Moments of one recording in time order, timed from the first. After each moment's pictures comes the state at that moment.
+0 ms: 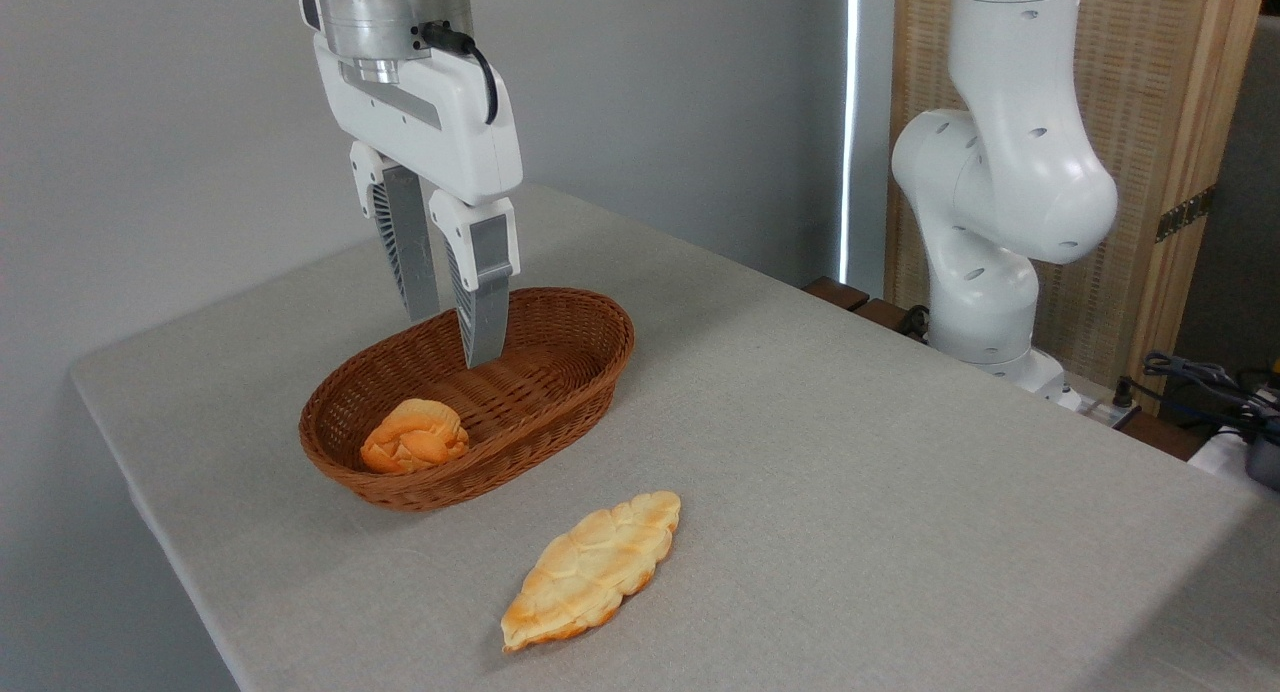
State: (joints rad) arm -0.22 0.01 0.11 -1.61 -0.03 1.73 0.69
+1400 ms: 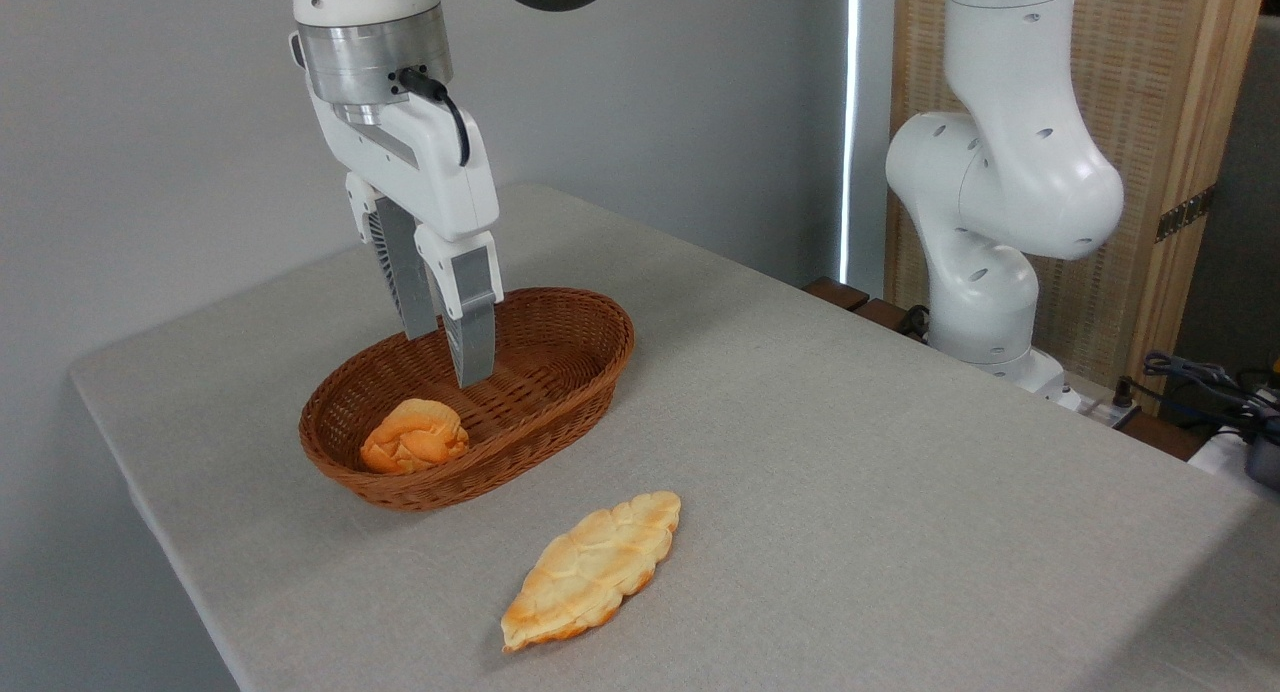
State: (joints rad) arm -0.10 0.06 -0.05 -1.61 -0.03 1.73 0.69
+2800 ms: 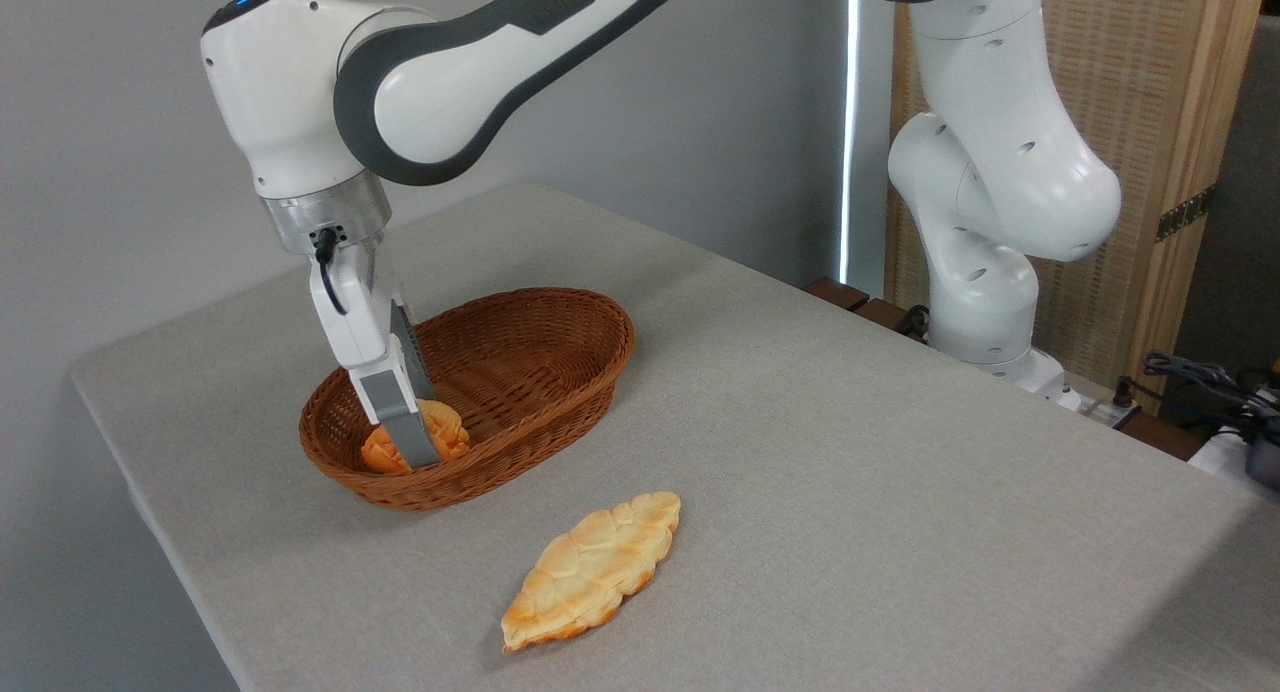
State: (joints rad) arm -0.15 0.28 -0.19 -1.63 0.09 1.84 0.88
